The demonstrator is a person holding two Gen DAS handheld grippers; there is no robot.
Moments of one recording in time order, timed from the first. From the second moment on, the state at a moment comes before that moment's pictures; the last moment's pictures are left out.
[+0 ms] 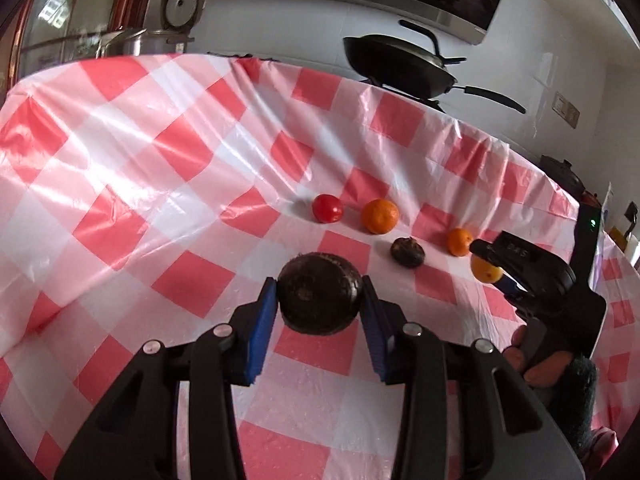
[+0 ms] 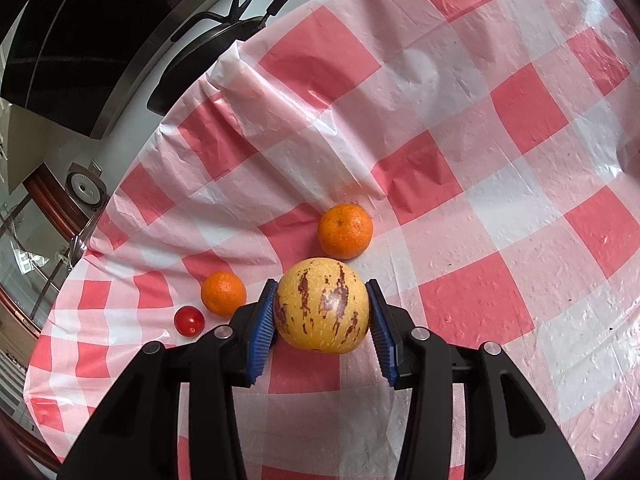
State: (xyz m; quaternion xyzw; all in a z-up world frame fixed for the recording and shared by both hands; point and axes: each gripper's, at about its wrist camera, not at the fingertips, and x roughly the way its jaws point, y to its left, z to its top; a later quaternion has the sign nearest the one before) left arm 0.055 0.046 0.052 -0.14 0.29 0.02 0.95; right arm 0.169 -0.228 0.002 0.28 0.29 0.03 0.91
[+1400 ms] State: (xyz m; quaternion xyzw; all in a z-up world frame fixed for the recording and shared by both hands) left arm -0.182 0.167 0.050 -0.11 0.28 0.12 0.94; right arm -0.112 -0.061 0.030 0.10 0.35 0.27 0.89
